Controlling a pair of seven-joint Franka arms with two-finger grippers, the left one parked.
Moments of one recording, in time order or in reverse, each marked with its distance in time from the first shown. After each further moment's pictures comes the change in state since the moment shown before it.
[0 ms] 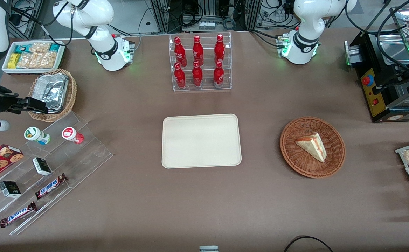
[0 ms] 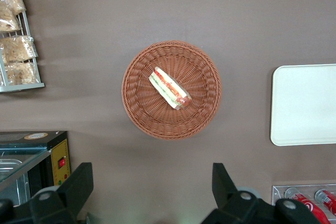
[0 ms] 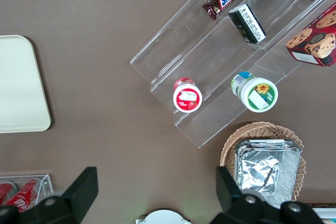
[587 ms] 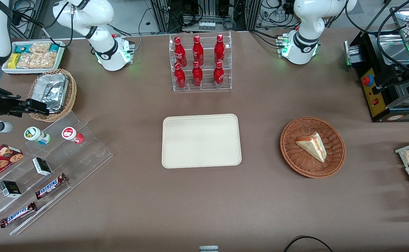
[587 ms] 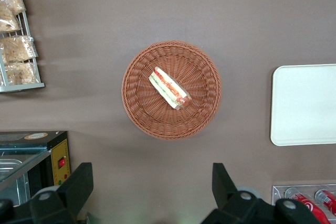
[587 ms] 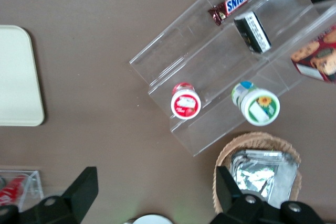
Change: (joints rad) arm -0.008 -0.005 -0.012 -0.069 0.000 0.079 -0.119
